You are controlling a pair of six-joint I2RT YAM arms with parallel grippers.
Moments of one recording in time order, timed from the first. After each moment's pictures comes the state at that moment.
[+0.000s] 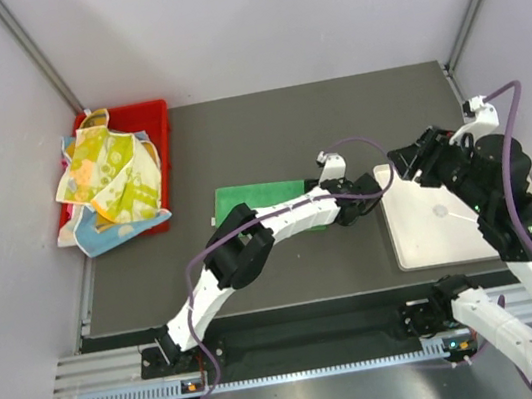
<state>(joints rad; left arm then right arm) -1.07 2.37 1.92 -0.84 -0.85 -0.94 0.27 0.67 1.08 -0.66 -0.01 0.55</state>
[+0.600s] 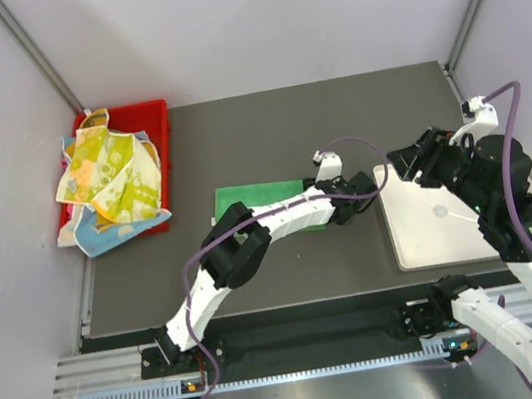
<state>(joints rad) -1.06 2.34 1.85 -0.73 -0.84 -0.90 0.27 0.67 1.08 -0.66 -0.02 0.54</state>
